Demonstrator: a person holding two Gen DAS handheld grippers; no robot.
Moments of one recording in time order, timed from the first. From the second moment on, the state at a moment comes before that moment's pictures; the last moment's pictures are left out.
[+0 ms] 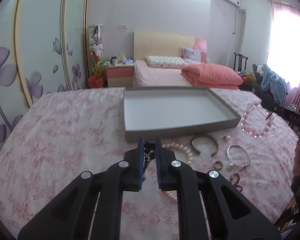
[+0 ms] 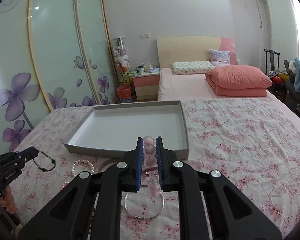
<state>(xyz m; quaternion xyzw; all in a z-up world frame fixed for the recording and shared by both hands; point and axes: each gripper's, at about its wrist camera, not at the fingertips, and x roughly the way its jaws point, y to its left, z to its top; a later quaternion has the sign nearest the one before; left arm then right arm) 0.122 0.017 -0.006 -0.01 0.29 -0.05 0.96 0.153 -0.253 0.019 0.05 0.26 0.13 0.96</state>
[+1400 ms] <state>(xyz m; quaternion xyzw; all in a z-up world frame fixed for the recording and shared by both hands) 0.334 -0.021 -0.003 -0.02 0.29 -0.06 0.95 0.325 -0.197 0.004 0.05 0.27 0.15 0.95</state>
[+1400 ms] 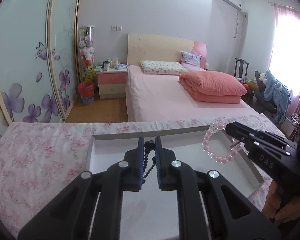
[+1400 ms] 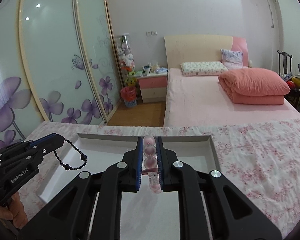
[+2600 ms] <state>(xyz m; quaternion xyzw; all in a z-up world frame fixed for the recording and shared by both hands) 0.153 0.021 -0.032 -0.01 0.34 -0.08 0.94 0.175 -0.245 -0.031 0.02 0.36 0.12 0.93</state>
